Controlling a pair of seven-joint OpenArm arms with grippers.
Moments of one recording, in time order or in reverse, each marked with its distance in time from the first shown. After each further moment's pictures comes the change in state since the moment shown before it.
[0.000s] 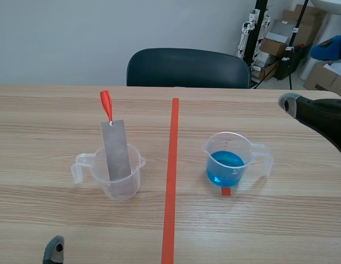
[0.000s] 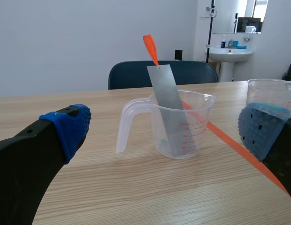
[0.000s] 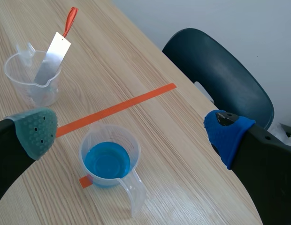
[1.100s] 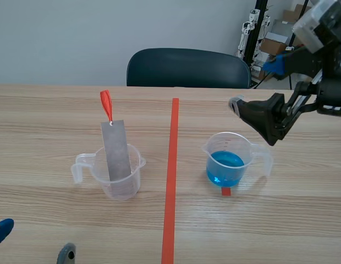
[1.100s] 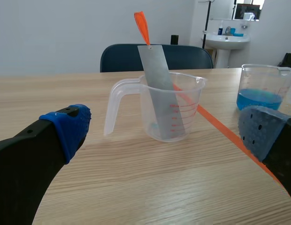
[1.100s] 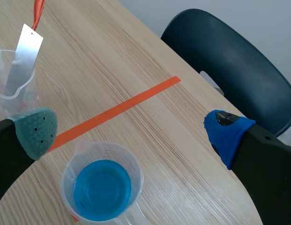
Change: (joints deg) left arm 0.1 0.3 1.8 -1.3 -0.7 0.0 4.0; right arm 31.1 -23.2 -21.0 -9.2 -7.2 3.3 -20.0
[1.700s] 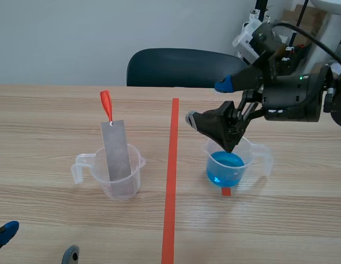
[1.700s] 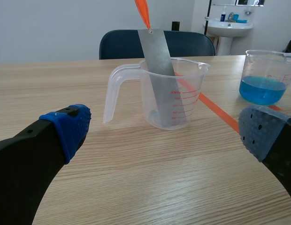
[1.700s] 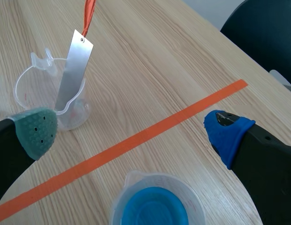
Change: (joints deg) left arm -0.2 0.0 0.0 -0.3 0.0 0.0 2.2; right arm 22.7 -4.3 -29.1 -8.7 12.5 0.0 -3.0
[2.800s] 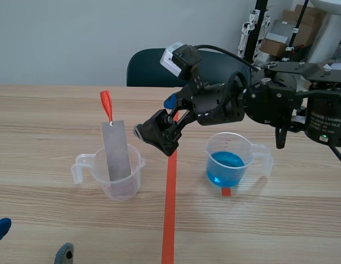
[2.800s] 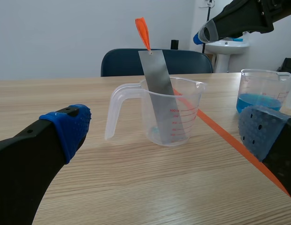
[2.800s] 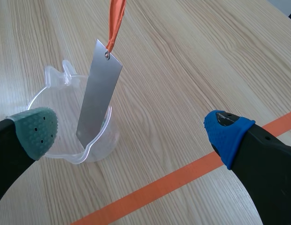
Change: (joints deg) left arm 0.0 0.0 0.0 0.0 0.0 0.0 -4.6; right arm 12.9 -19.3 -13.1 -17.0 4.5 0.2 -6.4
